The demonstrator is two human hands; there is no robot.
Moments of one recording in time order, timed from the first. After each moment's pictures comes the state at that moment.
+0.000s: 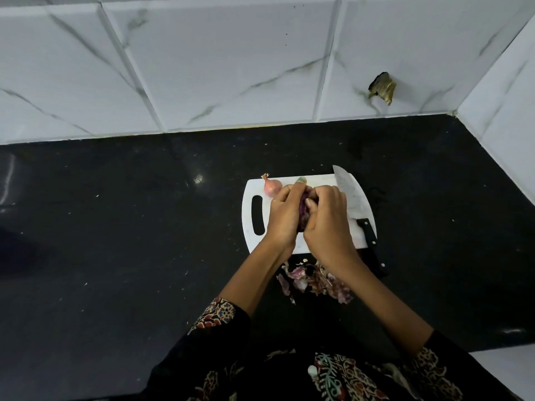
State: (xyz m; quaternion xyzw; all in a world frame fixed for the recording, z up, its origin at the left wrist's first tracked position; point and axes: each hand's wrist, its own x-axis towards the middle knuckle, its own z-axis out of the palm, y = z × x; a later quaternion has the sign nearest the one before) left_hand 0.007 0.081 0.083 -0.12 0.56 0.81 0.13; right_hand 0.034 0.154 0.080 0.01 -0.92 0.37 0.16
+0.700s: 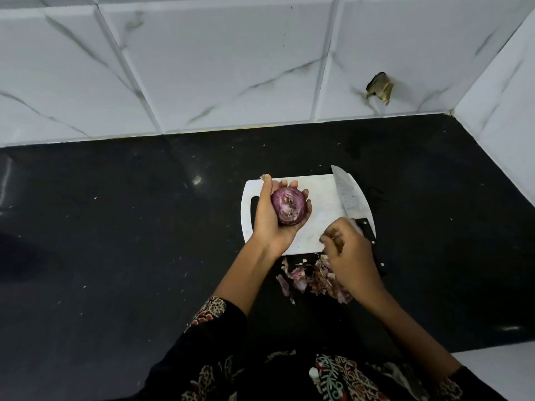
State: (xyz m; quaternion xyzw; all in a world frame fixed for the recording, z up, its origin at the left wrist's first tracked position) left_hand 0.000 0.064 0.082 -0.23 0.26 0.92 0.20; right_hand 0.066 0.195 0.051 -0.06 -0.89 0.45 0.05
